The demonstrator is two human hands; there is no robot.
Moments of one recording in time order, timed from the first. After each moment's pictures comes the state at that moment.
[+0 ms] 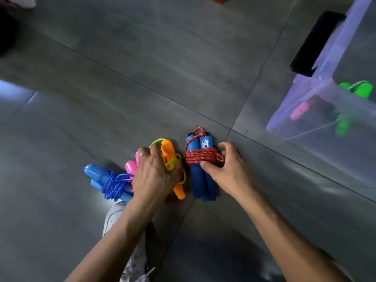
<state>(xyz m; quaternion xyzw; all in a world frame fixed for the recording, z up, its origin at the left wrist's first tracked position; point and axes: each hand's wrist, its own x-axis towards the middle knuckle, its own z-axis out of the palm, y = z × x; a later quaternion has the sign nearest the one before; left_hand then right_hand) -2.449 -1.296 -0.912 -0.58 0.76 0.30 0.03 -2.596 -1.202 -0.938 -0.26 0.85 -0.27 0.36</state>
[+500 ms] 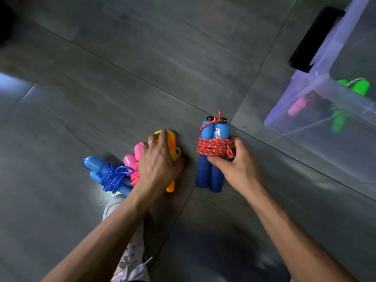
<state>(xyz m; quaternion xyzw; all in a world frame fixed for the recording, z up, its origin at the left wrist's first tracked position) -2.459 -1.301 -0.933 -0.53 0.82 0.22 0.06 -2.605 -1.187 -0.928 -0.21 0.82 -0.38 0.37</state>
